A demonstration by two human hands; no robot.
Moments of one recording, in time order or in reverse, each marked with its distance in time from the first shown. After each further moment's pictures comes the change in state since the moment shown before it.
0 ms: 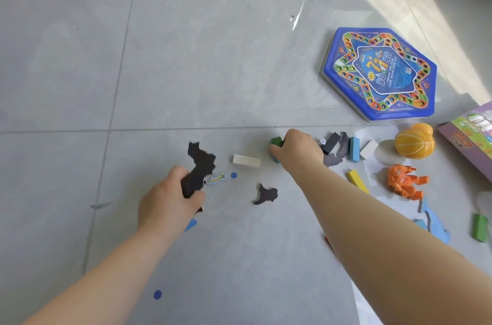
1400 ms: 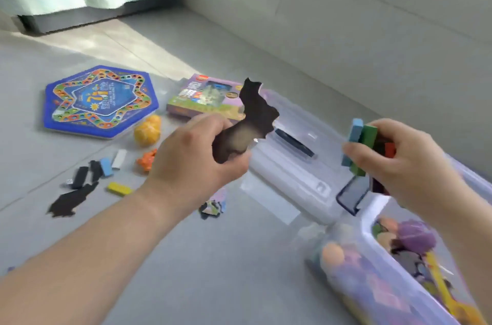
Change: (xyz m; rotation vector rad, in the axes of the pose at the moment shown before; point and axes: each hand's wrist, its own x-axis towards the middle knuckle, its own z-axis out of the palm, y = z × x) left_hand -0.242 0.302 0.079 -0.210 -0.301 1.326; right_hand -0.375 0.326 -0.154 0.592 0.763 0.364
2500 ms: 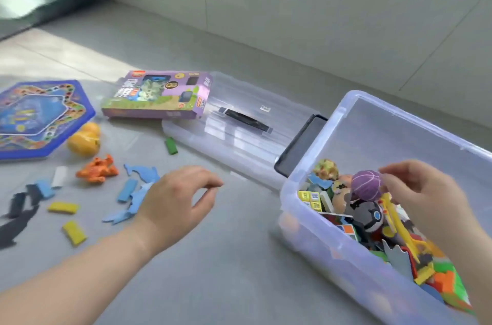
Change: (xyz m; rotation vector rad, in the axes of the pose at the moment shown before) left_hand -0.028 0.008 0.108 0.048 -0.321 0.297; right_hand -0.065 0.180 -0.052 0.085 0.249 0.307
